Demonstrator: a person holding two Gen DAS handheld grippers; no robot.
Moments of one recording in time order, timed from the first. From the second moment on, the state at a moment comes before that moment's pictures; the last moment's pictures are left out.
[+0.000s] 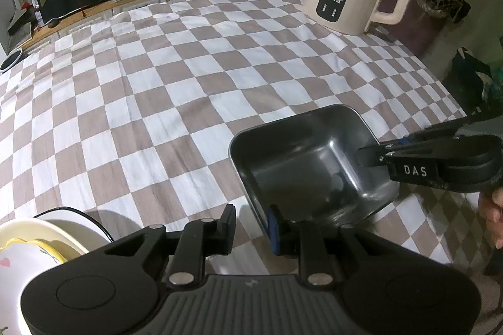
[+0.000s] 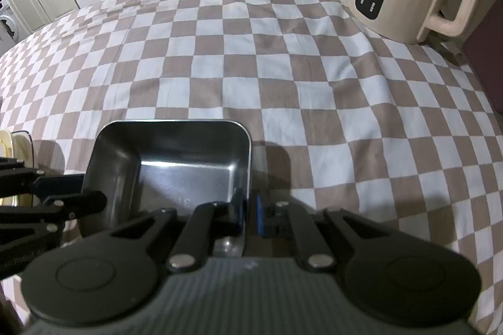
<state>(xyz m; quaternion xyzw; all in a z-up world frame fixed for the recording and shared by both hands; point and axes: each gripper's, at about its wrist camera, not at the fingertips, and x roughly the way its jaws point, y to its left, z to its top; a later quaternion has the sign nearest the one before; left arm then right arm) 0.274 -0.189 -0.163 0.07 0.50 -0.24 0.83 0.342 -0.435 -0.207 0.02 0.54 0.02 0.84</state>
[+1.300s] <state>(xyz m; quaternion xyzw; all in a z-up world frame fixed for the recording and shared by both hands) 0.253 -0.123 -0.105 -0.03 0.43 -0.19 0.88 0.299 -0.422 -0.150 0.00 0.43 -0.02 0.90</state>
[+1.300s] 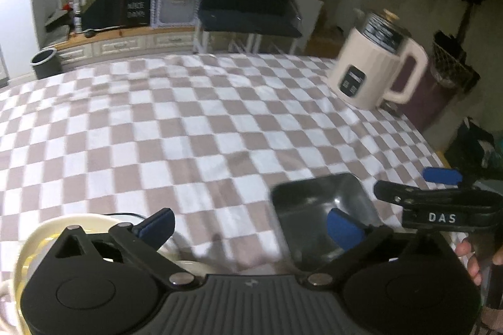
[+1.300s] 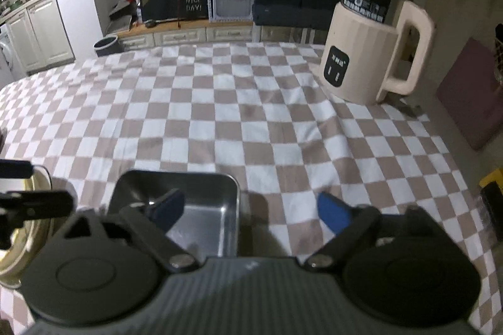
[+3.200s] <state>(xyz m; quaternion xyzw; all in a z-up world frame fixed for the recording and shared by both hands) 0.259 0.240 -0.181 -0.46 0.36 0.22 0.78 0.450 -0.001 -0.137 -0.03 0.39 0.32 0.86</state>
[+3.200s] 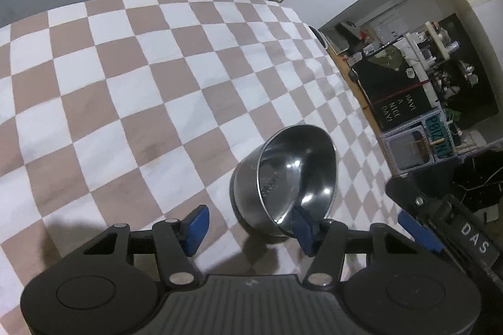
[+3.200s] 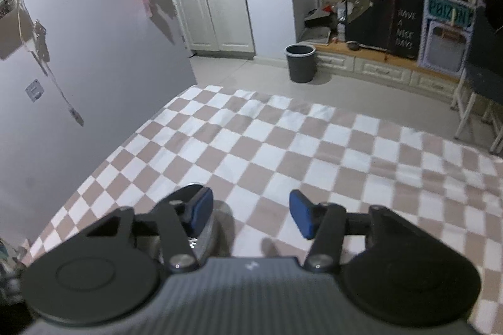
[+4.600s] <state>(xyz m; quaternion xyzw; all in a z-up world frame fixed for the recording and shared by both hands) 0.258 0.245 -0.170 -0.42 0.39 0.17 0.81 0.428 0.013 -0.187 -0.07 0.46 0.35 0.82</state>
